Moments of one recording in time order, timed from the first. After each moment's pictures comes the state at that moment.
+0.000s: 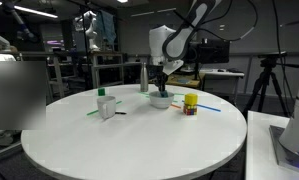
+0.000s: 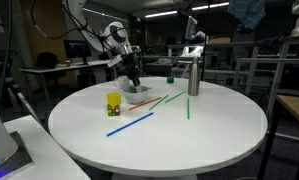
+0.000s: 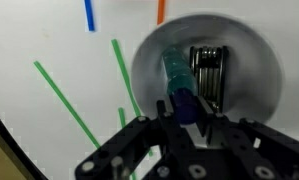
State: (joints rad) arm 0.12 0.33 -0.14 -2.12 -0.50 2.52 0.49
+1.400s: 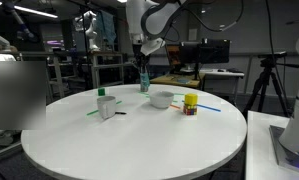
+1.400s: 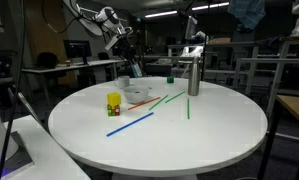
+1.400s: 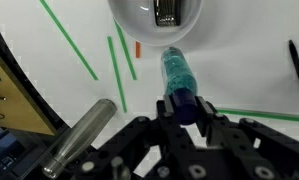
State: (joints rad) arm 0.25 0.32 -0.10 -1.85 -0.55 2.30 0.58
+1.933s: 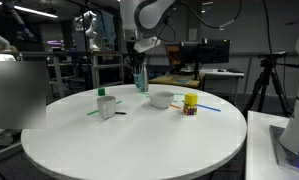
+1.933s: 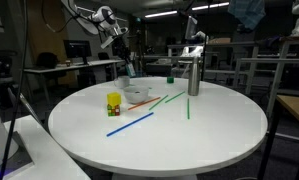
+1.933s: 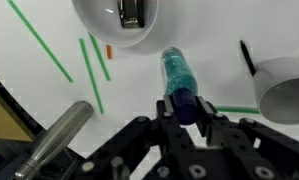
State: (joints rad) arm 0.25 0.33 -0.04 -1.81 -0.46 2.28 0.57
